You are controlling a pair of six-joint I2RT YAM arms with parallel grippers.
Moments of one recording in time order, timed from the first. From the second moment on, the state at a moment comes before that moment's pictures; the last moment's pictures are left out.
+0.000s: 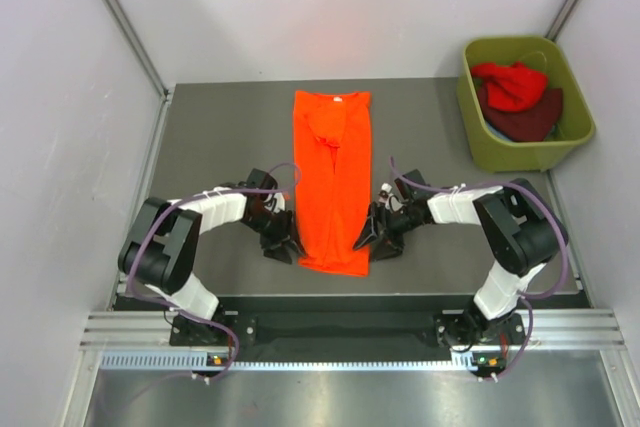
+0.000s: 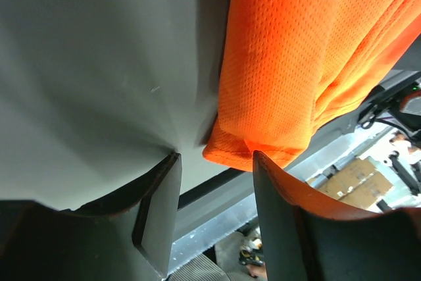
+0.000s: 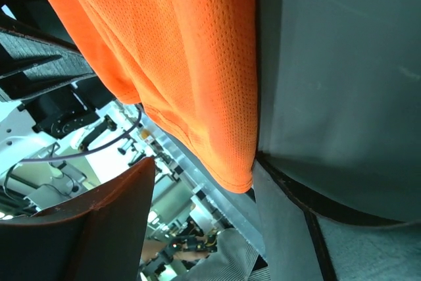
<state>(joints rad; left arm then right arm) -0.37 1.61 0.77 -0.57 0.58 -0.54 0.48 1.72 0.73 -0.21 -0.82 0.77</state>
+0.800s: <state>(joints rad) -0.37 1.61 0.72 -0.50 0.60 -0.57 0.57 1.74 0.73 -0.23 -0.75 0.71</state>
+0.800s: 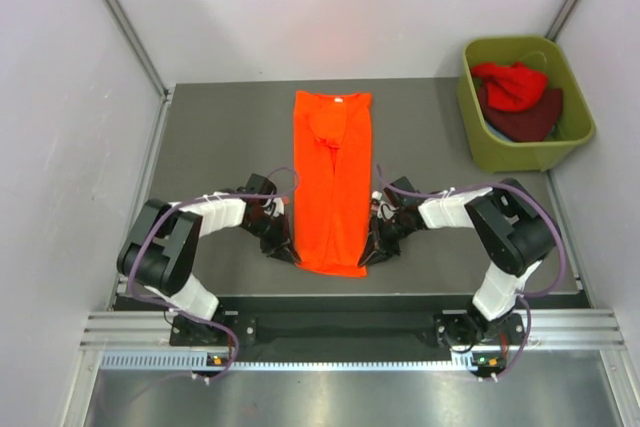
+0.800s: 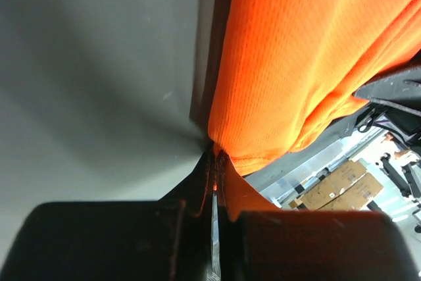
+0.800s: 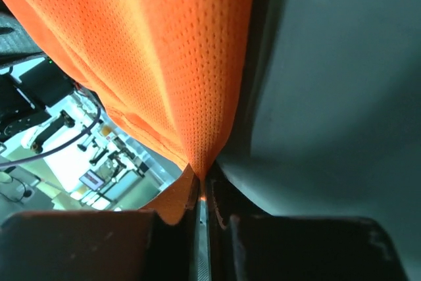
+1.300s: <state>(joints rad) -0.39 1.51 0.82 -0.52 0.63 -0.51 0.52 1.51 0.80 -0.44 -0.63 0.56</state>
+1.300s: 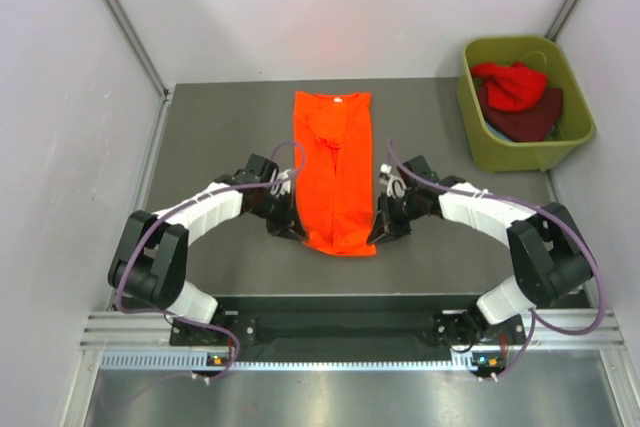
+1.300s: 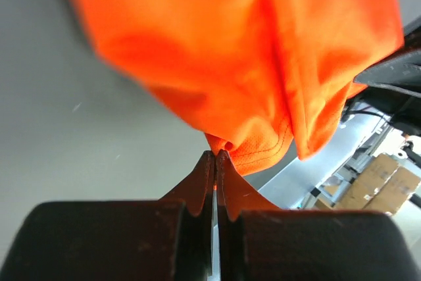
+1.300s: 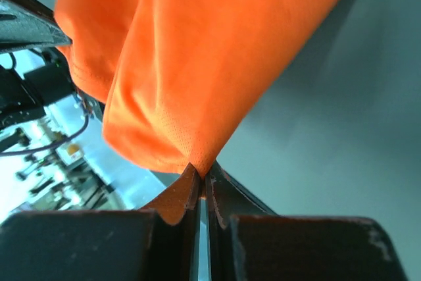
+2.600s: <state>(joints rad) -0.26 1.94 1.58 -0.58 0.52 -0.39 0.34 2.07 1.63 -0.49 -0.48 0.26</state>
